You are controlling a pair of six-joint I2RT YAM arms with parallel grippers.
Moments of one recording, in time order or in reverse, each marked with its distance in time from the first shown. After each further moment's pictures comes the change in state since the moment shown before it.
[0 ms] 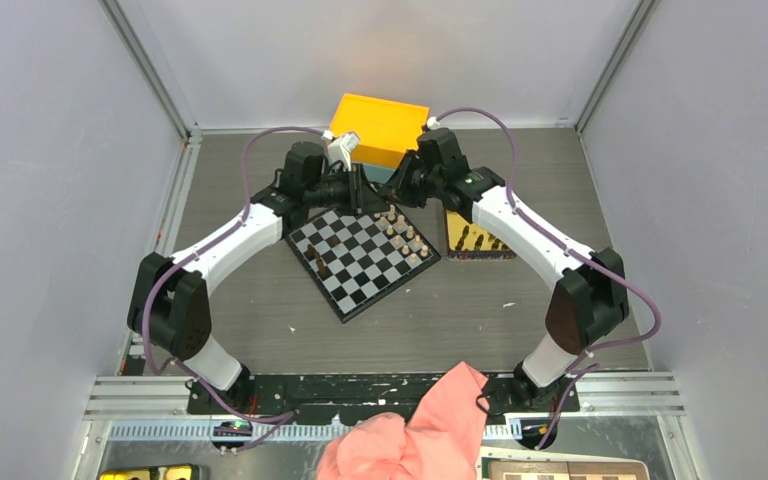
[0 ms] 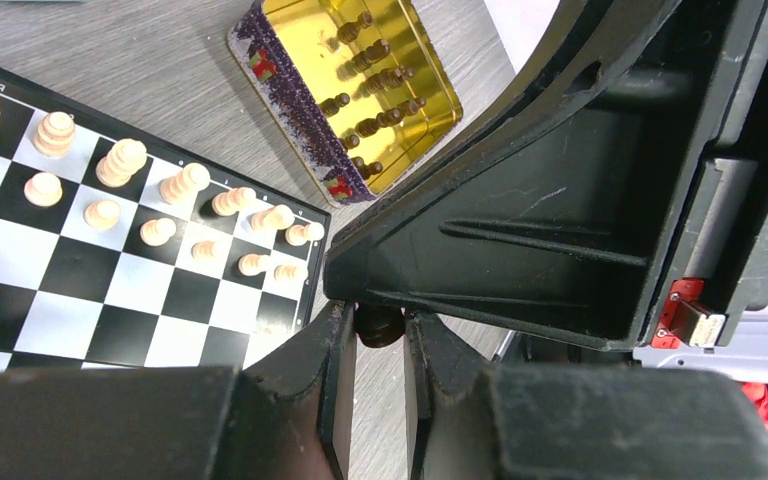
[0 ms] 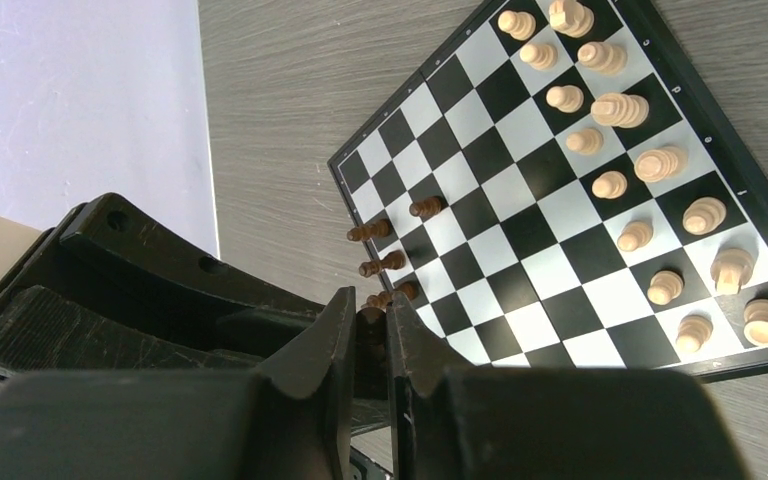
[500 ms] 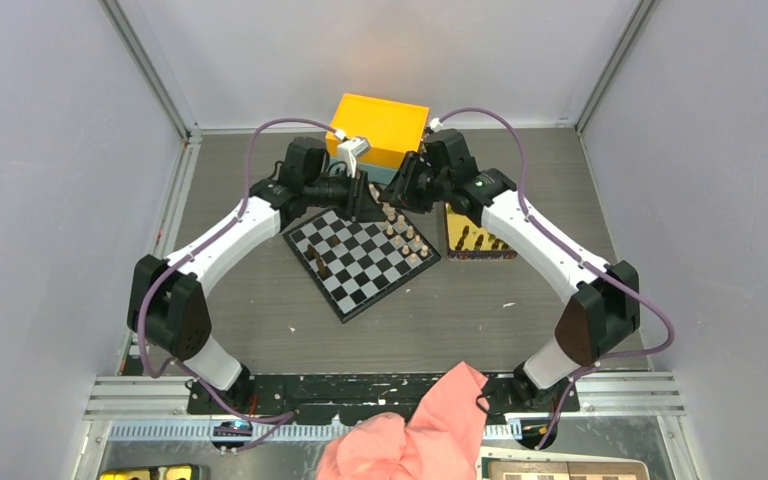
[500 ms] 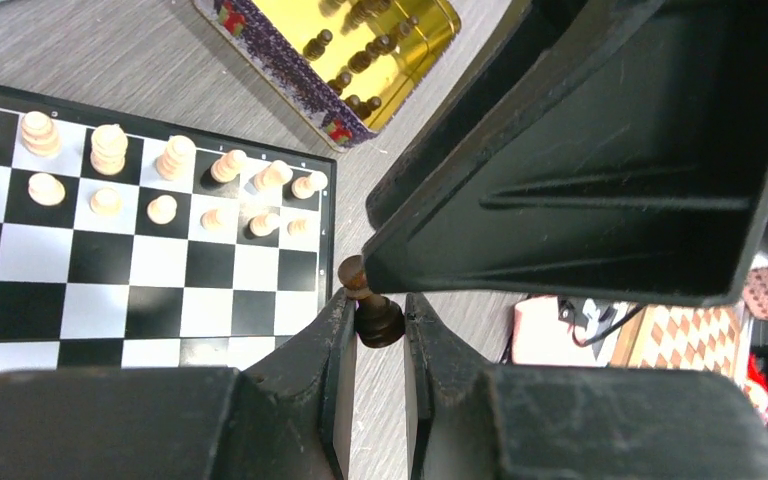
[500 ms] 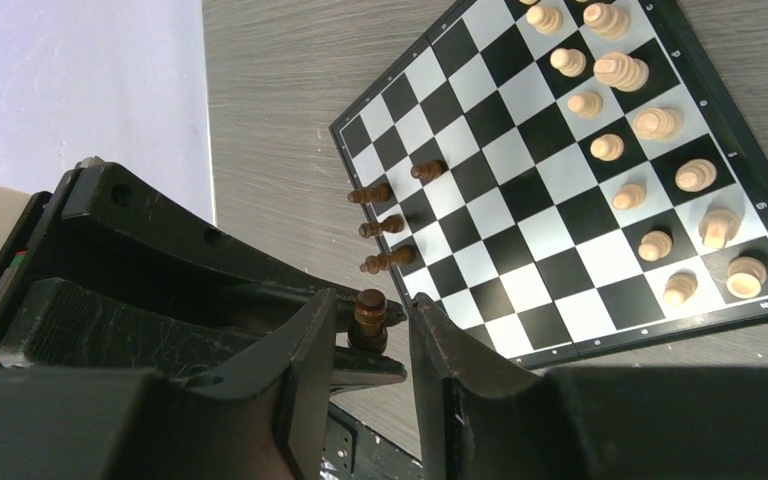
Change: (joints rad) left arm -0.001 0.000 0.079 -0.202 0.092 0.259; right arm -0.003 -0.063 -0.012 -0.062 -0.026 -0.035
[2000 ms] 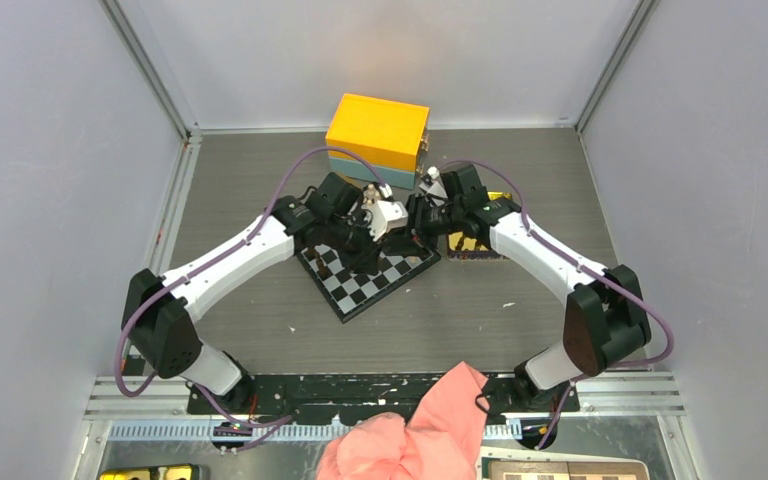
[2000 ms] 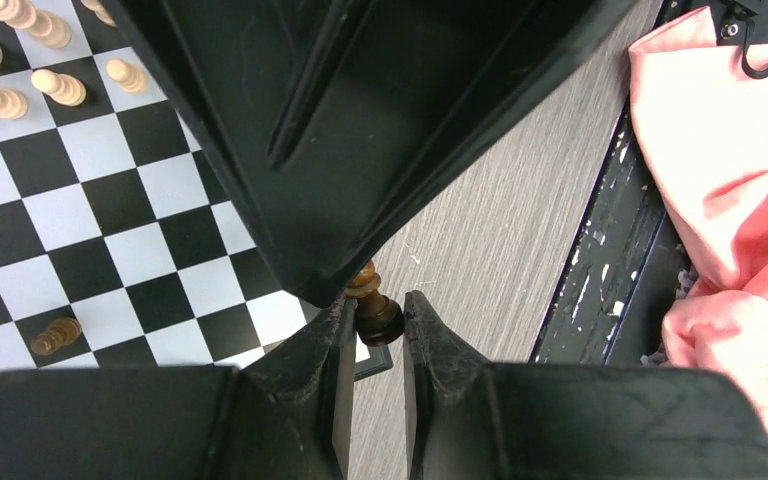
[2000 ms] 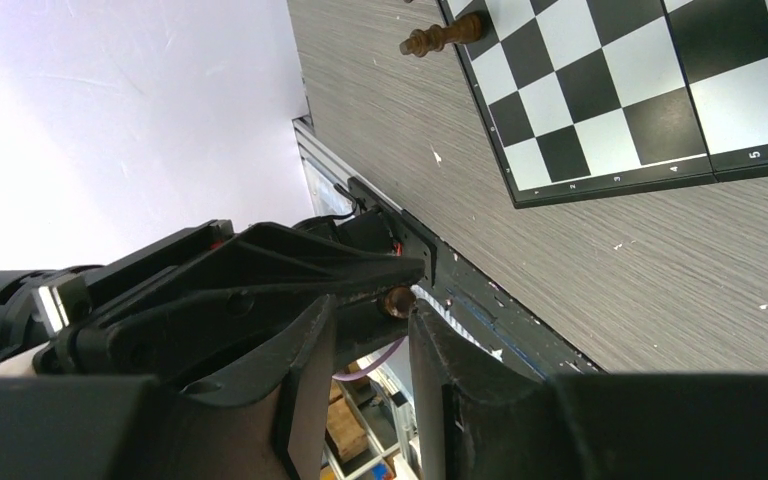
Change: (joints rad) left arm -0.238 -0.078 0.012 -0.475 -0.216 0.572; right arm -0.077 -0.080 -0.312 0.085 -0.543 0.122
